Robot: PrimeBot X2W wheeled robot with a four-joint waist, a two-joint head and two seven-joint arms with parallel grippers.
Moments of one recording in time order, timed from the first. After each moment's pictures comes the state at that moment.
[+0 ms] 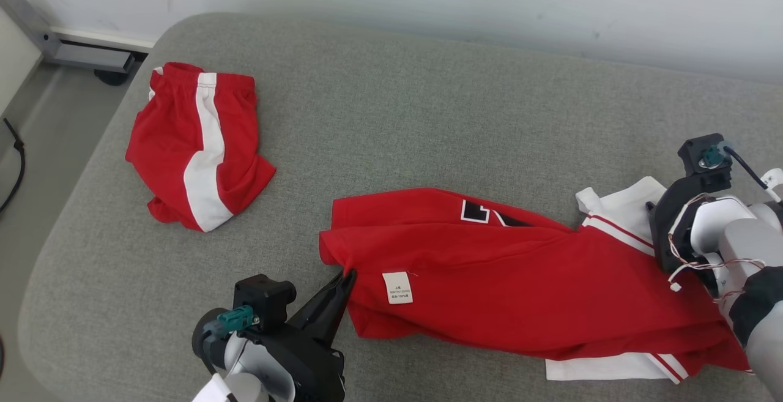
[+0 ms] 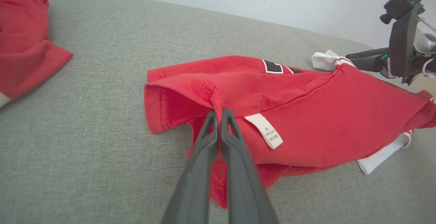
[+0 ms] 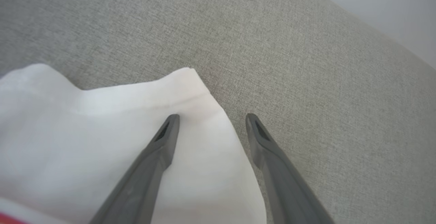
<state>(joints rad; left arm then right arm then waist) -0.48 0.32 -0.98 0.32 -0.78 0.11 -0.18 -0.77 -0.33 0.44 1.00 0.38 0.02 0.31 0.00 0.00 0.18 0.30</state>
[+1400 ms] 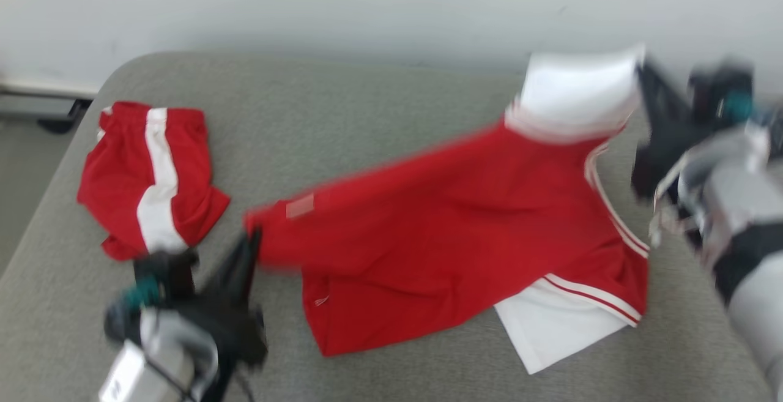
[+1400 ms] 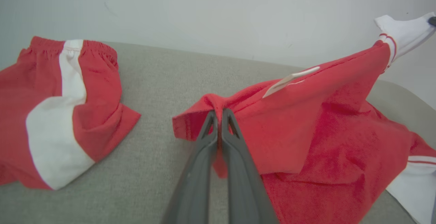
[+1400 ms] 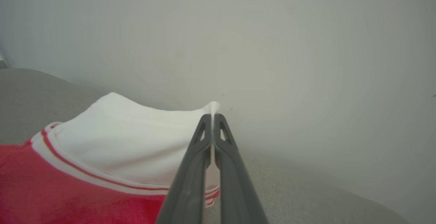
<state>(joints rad) -0.53 0.39 -0.82 0.42 -0.81 0.10 -0.24 -0.92 -0.29 0.43 0.98 0.35 0.08 -0.25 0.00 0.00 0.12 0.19</state>
